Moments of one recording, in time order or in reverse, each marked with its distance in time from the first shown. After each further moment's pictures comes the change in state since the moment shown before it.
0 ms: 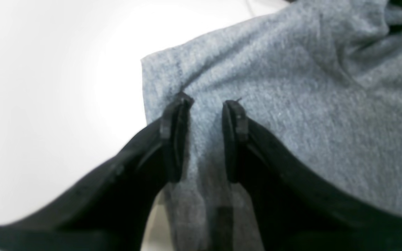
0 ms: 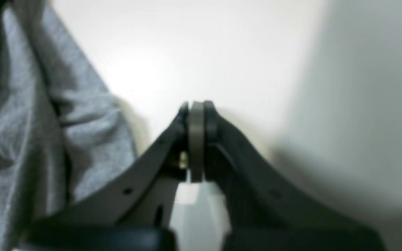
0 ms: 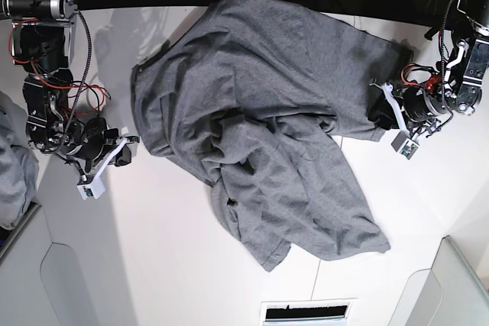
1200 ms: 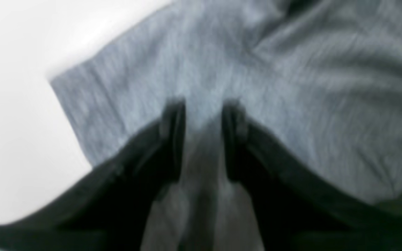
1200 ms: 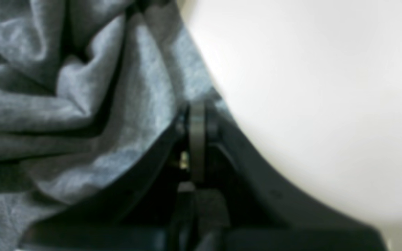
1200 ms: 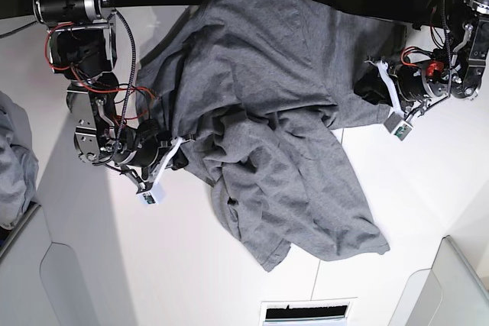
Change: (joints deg) left arm 5.6 2.8 -9.6 6.5 -10.7 -5.6 10.4; right arm 1.2 -8.5 -6.9 0.1 -5.1 0.1 0.2
